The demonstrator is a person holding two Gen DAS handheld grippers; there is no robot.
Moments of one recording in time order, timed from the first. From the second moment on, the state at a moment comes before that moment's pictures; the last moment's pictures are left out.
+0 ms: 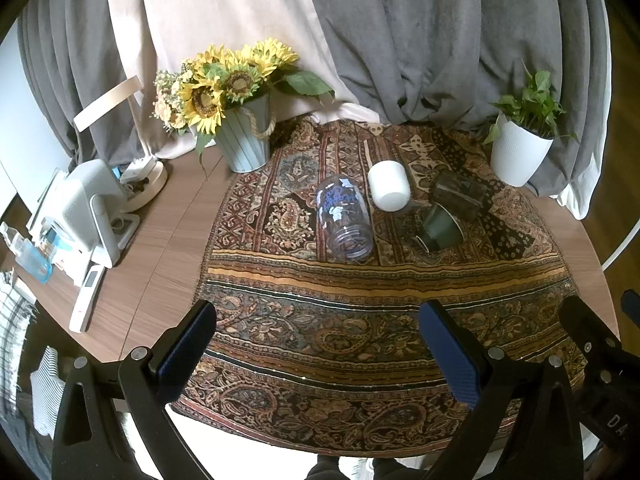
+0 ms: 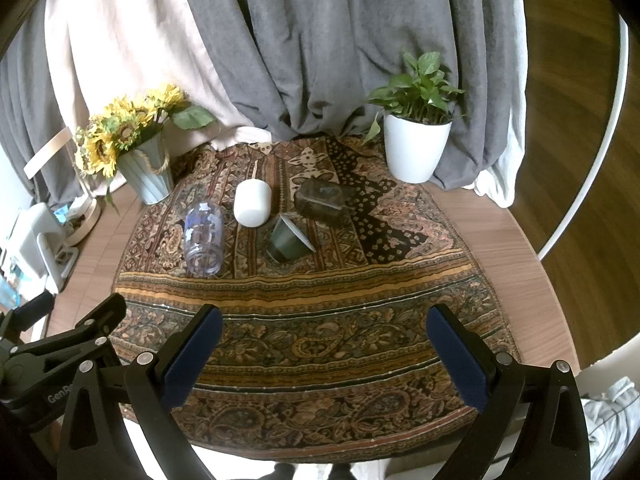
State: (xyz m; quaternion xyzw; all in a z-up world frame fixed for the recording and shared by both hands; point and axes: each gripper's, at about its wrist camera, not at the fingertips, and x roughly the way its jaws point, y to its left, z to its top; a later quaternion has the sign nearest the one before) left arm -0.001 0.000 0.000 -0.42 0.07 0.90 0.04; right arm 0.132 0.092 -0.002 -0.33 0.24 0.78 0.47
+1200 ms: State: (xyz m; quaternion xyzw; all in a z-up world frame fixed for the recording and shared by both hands) left arm -0.060 -0.048 -0.004 -0.43 0.07 0.90 0.04; right arm 0.049 0.128 -0.007 -0.33 0.27 0.78 0.46
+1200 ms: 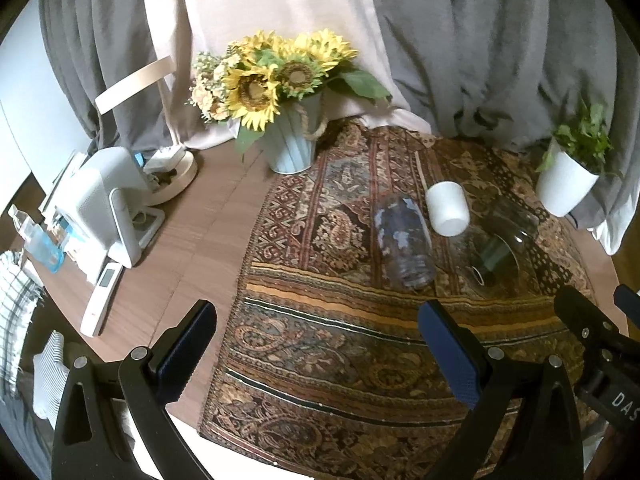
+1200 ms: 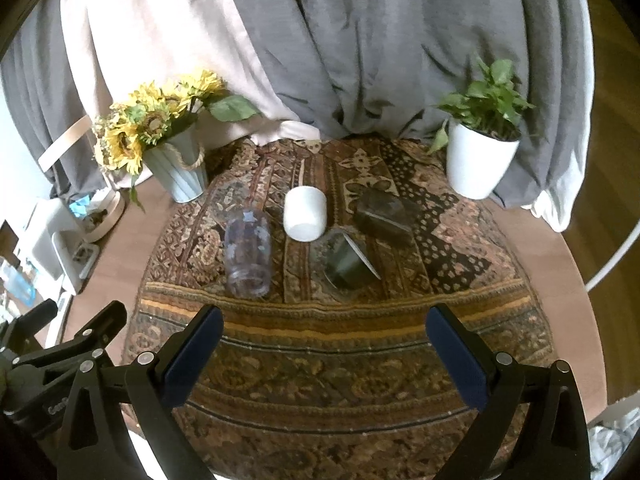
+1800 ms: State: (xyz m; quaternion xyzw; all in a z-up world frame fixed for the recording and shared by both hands) left arm -0.111 -0.079 -0.022 -0.45 0.06 0.89 0.03; right arm -0.033 0.164 -0.015 -0.36 0.25 0.80 0.41
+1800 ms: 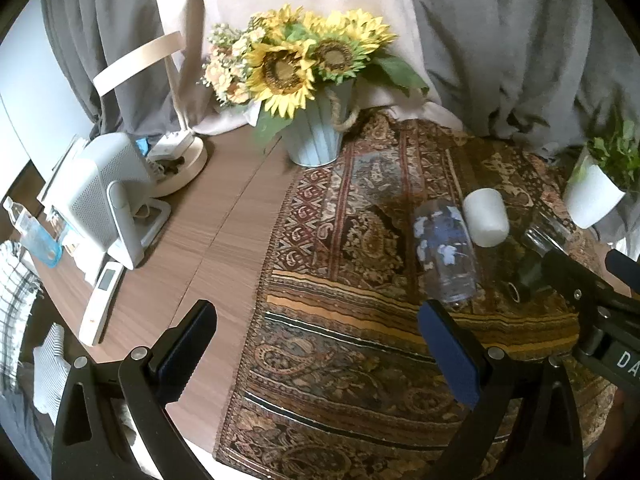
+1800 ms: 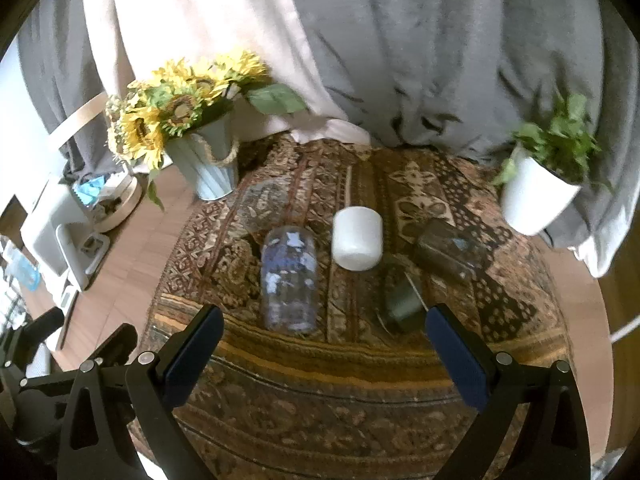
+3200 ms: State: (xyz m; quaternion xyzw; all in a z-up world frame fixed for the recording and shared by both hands) left arm -0.184 -0.082 -0.104 -0.52 0.09 0.85 0.04; right arm -0.131 0.243 -0.128 -0.45 0.29 0.77 0.35
